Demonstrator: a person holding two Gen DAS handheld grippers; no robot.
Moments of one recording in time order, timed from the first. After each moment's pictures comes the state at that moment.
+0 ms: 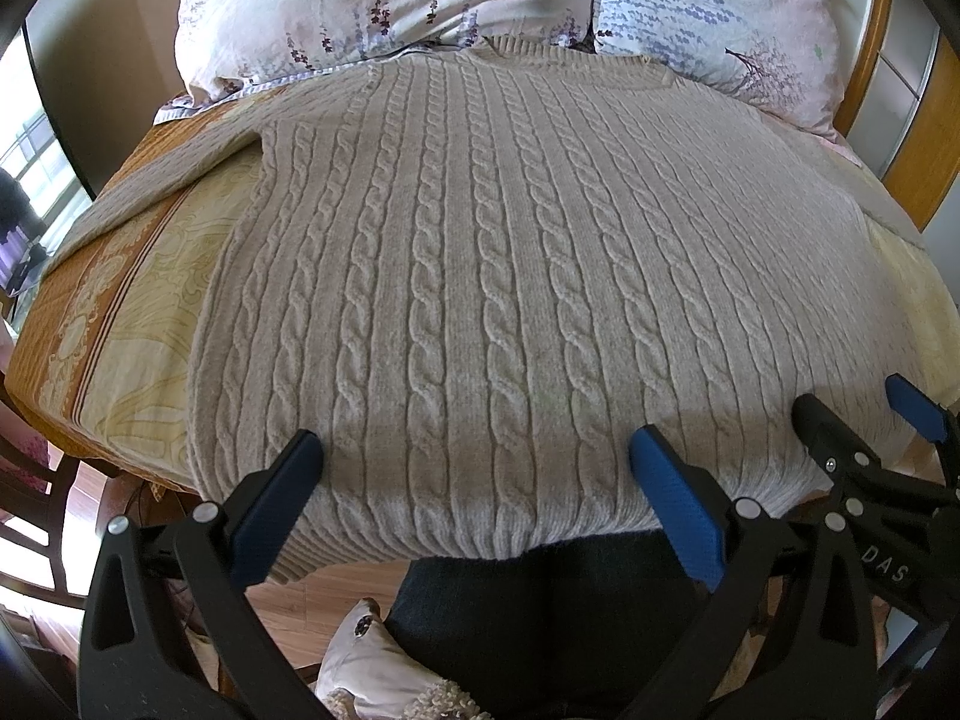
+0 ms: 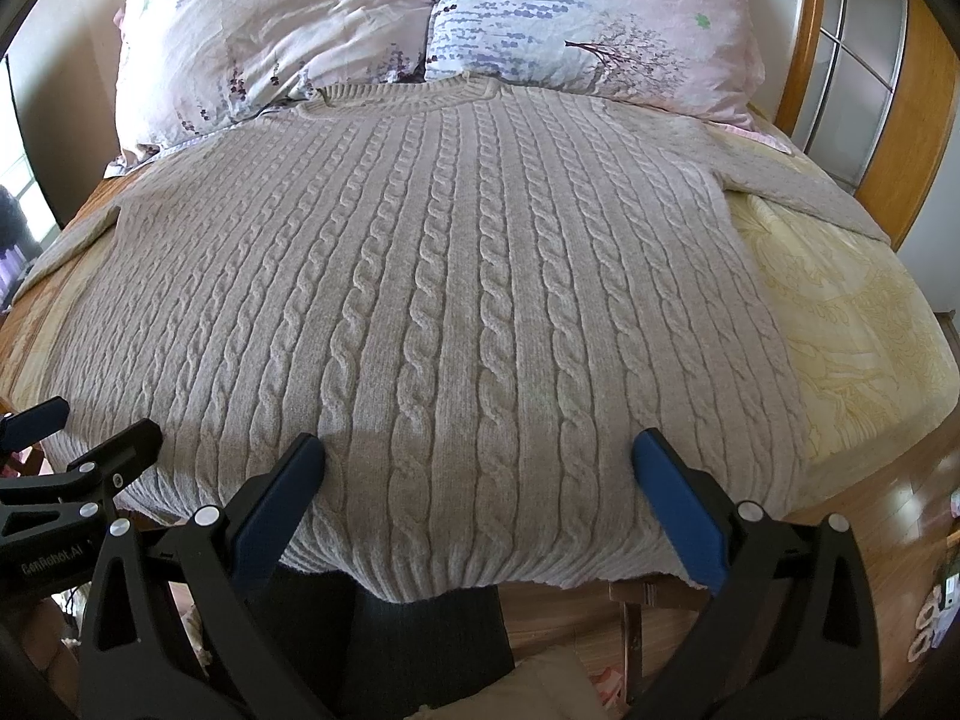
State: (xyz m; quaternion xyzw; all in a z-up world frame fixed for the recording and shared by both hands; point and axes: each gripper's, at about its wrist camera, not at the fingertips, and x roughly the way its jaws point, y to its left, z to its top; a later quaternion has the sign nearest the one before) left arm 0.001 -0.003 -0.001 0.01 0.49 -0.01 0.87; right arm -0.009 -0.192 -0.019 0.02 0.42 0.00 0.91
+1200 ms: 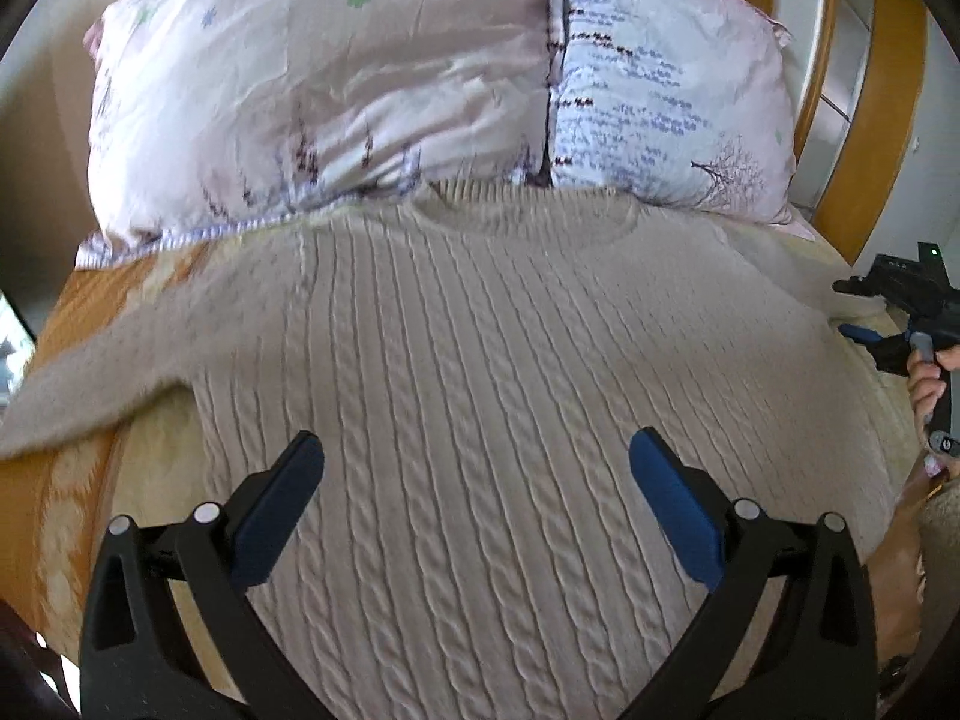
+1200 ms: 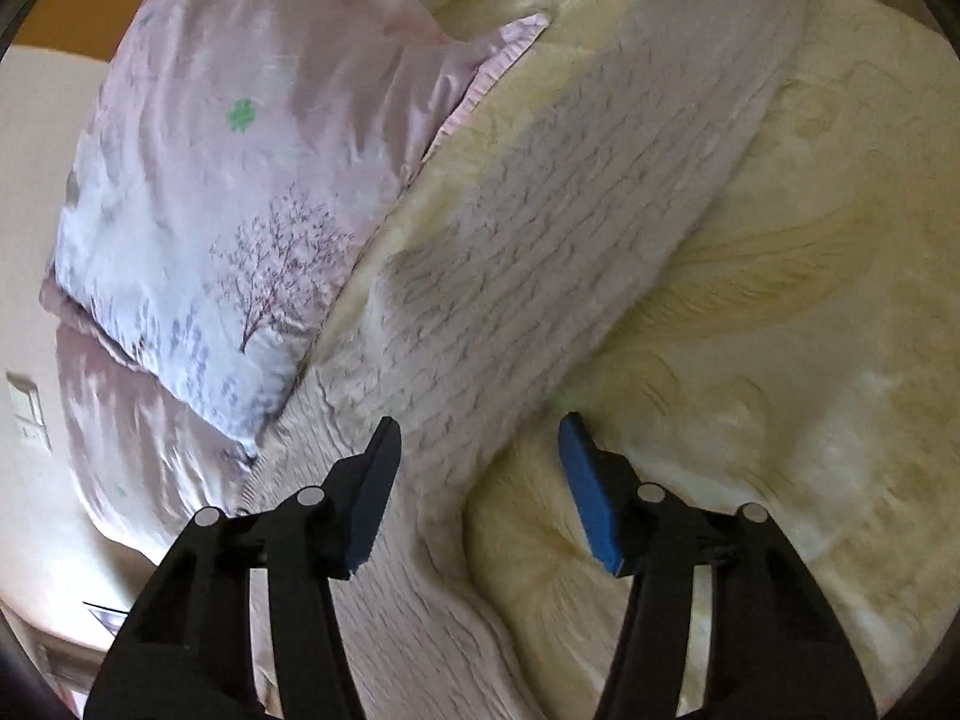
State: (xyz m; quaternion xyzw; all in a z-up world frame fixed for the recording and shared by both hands) left arm 0.115 0.011 0.053 0.03 0.40 -0.11 0.91; right arm 0.147 -0.458 -0.011 0.49 0.38 -0.06 0.78
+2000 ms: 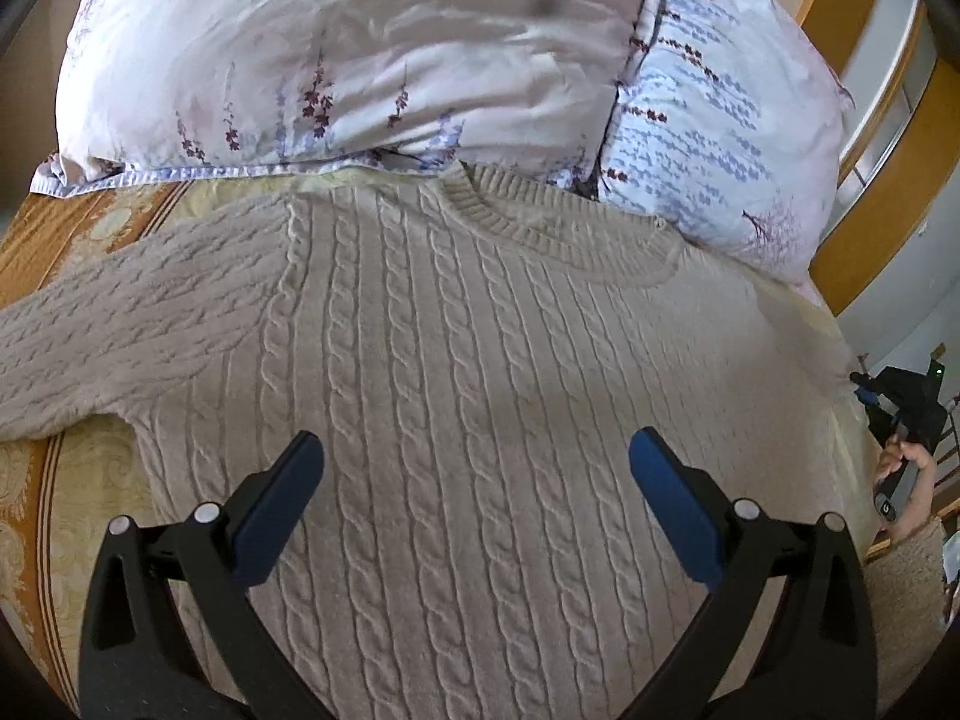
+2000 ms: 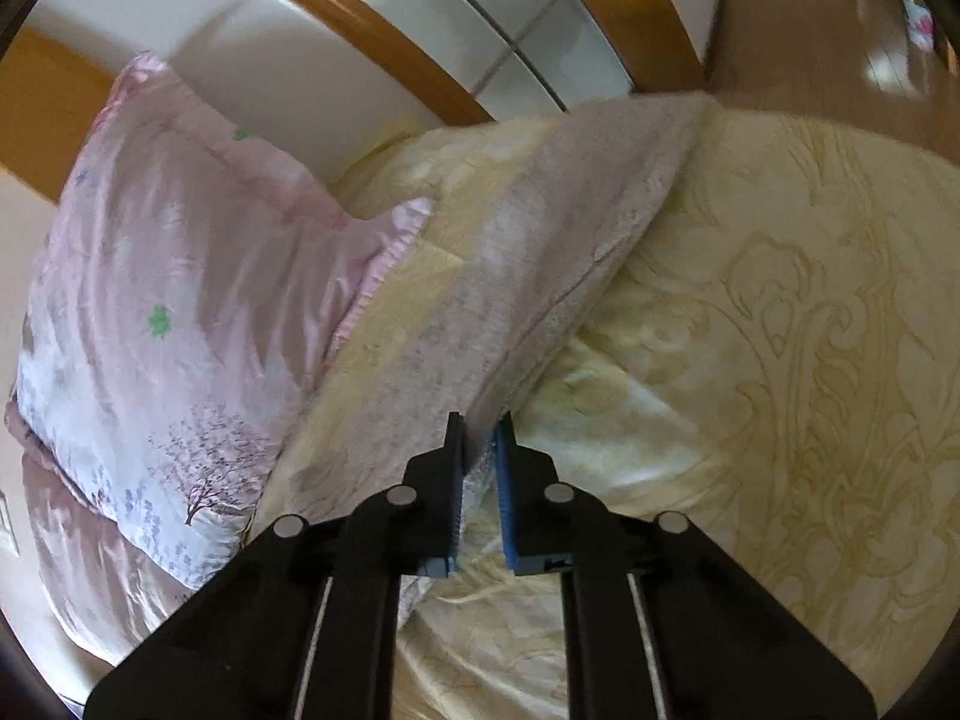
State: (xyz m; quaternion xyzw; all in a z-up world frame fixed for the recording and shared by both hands) left arm 0.185 0.043 0.037 -0.08 0.45 -0.12 0.88; right arm 0.139 -0.531 -0.006 0.47 0.28 -0.18 0.82
